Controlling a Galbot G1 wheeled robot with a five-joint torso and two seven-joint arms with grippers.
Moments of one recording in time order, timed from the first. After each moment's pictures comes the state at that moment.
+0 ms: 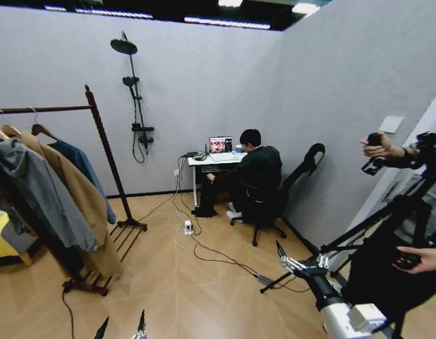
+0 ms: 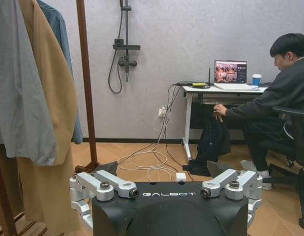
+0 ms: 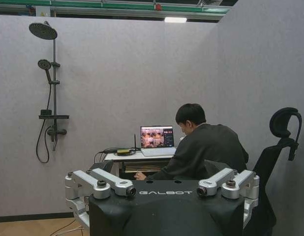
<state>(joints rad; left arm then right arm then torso) 2.05 -1.57 -0.58 -2.33 -0.08 -0.09 -0.03 -1.73 1.17 0.76 2.40 0.46 -0.02 0.14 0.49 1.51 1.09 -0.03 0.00</state>
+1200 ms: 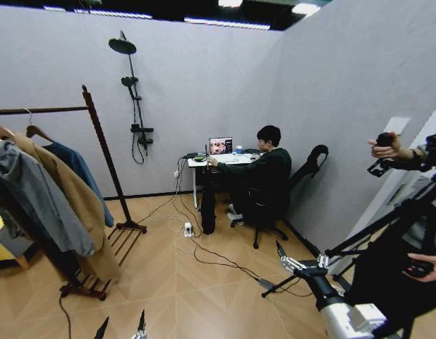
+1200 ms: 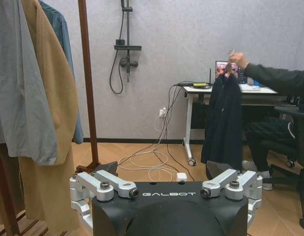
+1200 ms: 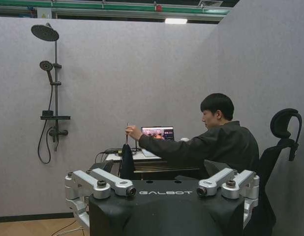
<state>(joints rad) 2.05 -1.57 -0.58 -2.33 -0.08 -0.09 -0.03 -1.73 1.17 0.76 2.40 0.46 -0.02 0.14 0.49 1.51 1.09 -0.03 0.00</state>
